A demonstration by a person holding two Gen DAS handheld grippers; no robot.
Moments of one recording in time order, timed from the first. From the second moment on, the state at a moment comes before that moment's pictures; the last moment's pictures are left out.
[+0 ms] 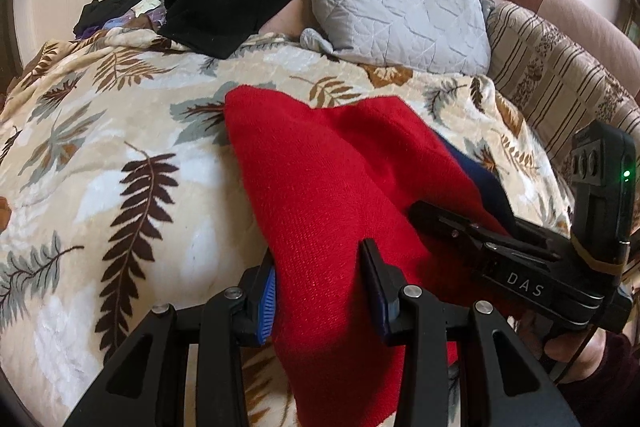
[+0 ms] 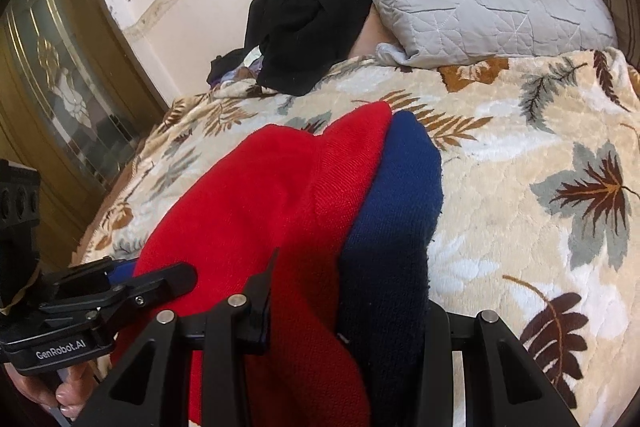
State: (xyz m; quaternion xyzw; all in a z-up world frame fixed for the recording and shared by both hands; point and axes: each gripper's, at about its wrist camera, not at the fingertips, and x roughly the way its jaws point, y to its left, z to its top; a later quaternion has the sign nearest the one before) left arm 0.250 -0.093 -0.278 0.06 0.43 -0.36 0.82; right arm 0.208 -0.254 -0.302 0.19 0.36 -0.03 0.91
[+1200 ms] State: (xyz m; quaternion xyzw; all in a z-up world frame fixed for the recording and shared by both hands) left arm 0.256 -0.079 -0.294 0.07 0.45 -0.36 0.82; right arm 0.209 -0.233 -0.301 0.14 0.38 -0.07 0.91
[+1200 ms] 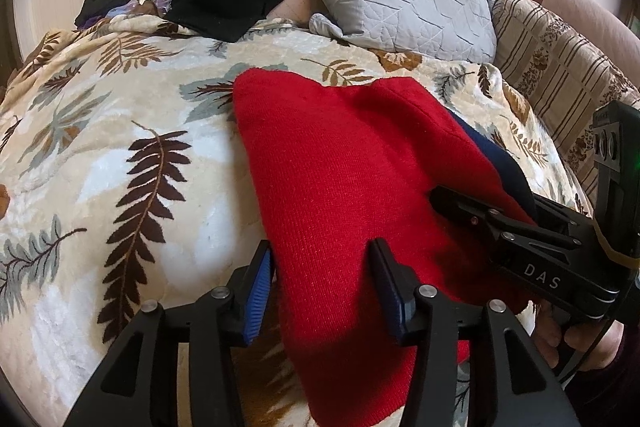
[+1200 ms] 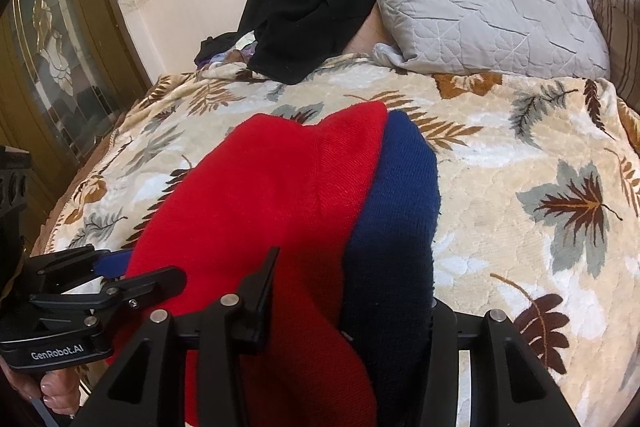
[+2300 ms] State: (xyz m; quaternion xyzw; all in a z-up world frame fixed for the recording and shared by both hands) left arm 0.277 -0.113 -0.278 0.13 0.40 -0.29 0.86; right arm 0.248 -0.298 -0.308 0.33 0.39 -0.01 0.86
